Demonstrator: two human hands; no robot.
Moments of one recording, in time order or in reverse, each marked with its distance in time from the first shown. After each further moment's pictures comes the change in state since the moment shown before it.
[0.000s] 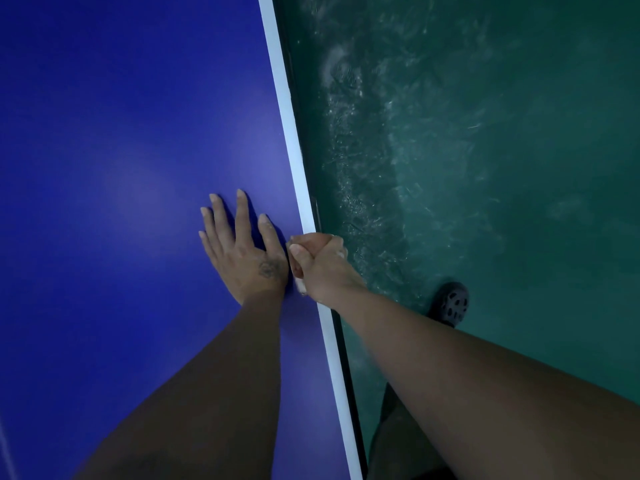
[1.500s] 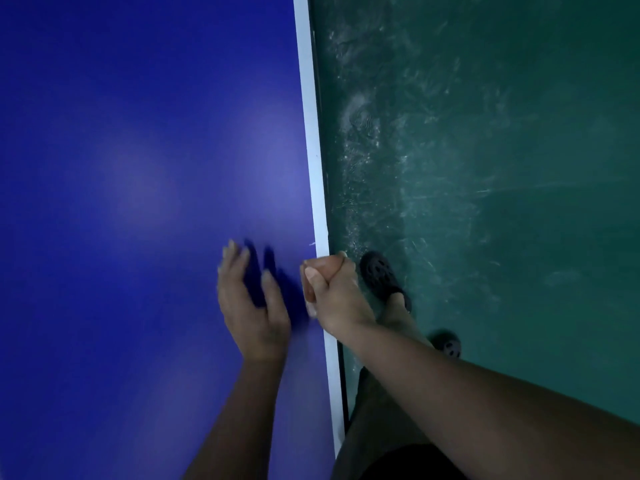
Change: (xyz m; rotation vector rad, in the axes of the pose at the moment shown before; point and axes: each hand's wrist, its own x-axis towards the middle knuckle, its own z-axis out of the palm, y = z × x) left_hand 0.122 0.038 -0.002 -0.393 -0.033 0.007; right_hand 0.064 -0.147 -0.063 0.093 -0.008 -0.037
